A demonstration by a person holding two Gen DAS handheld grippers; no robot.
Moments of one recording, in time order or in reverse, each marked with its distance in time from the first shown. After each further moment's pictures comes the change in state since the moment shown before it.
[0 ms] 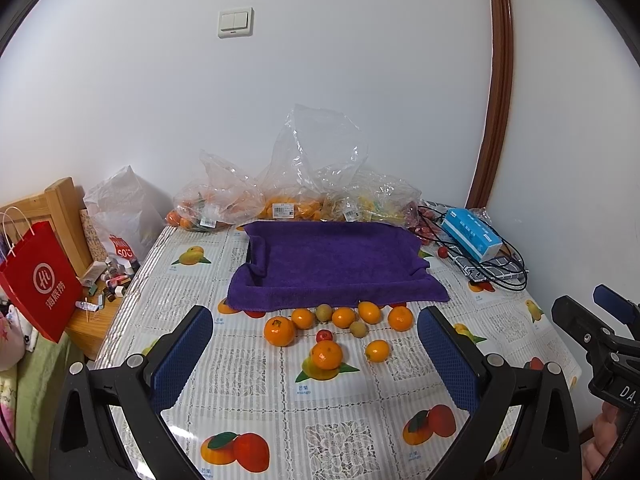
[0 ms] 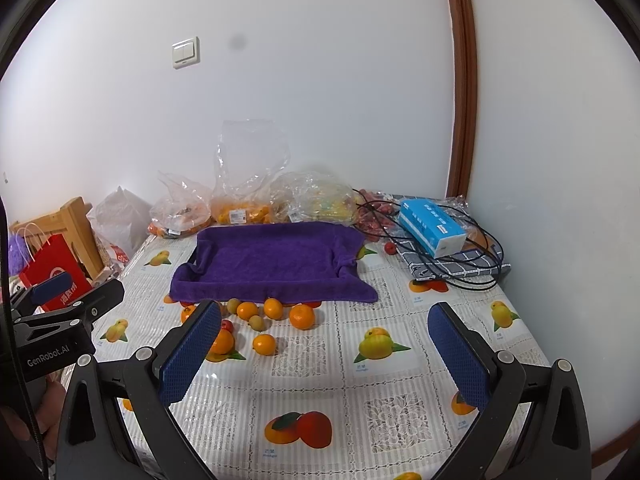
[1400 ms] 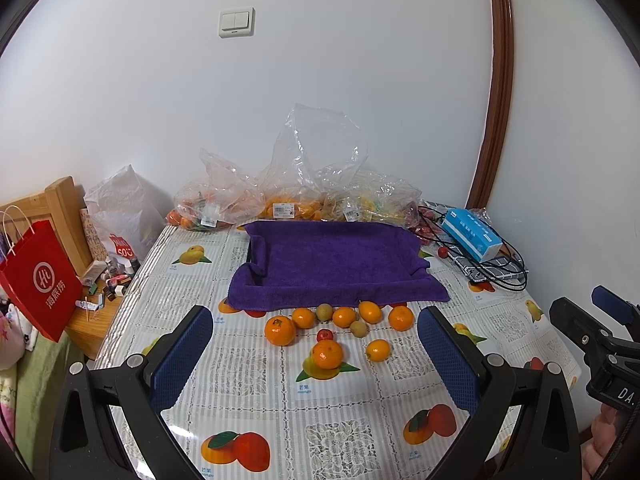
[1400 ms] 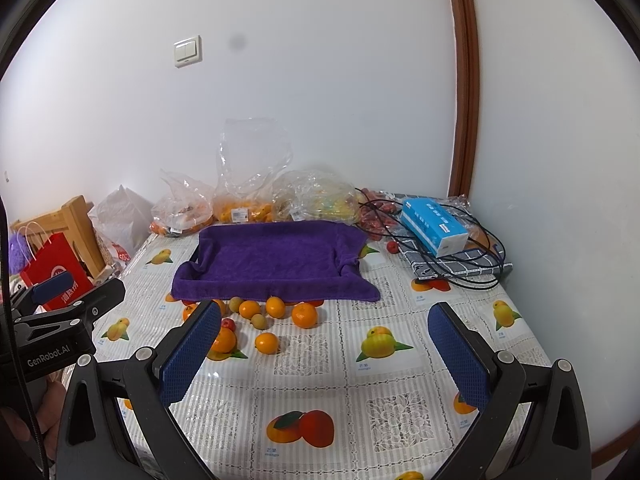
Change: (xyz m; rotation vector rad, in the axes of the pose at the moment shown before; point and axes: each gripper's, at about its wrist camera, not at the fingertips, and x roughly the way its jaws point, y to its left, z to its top) left arm 0.000 0.000 0.000 0.000 0.001 0.000; right arm 0.000 0.004 -0.003 -0.002 0.000 0.002
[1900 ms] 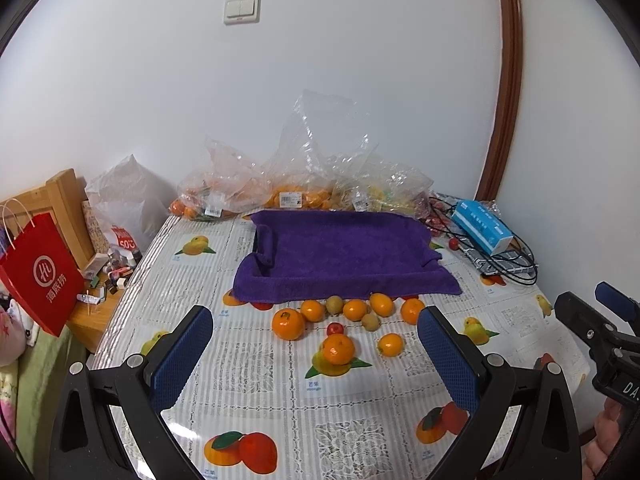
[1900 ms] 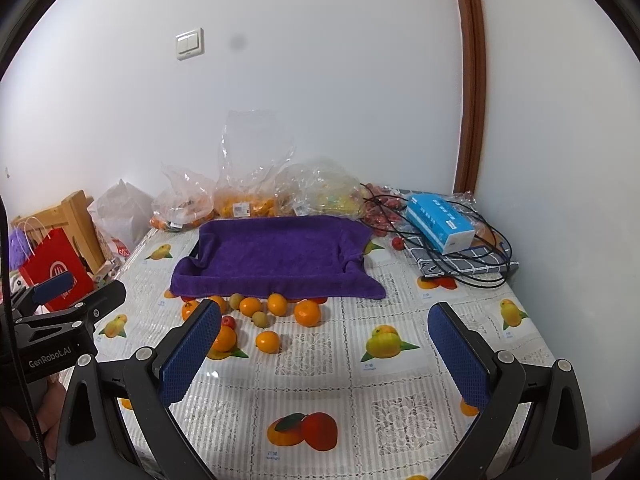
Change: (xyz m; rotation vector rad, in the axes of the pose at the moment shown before) left arm 0.019 0.012 -0.012 -0.010 0.035 0.021; right arm 0.016 0.002 -0.005 -0.002 0.014 0.012
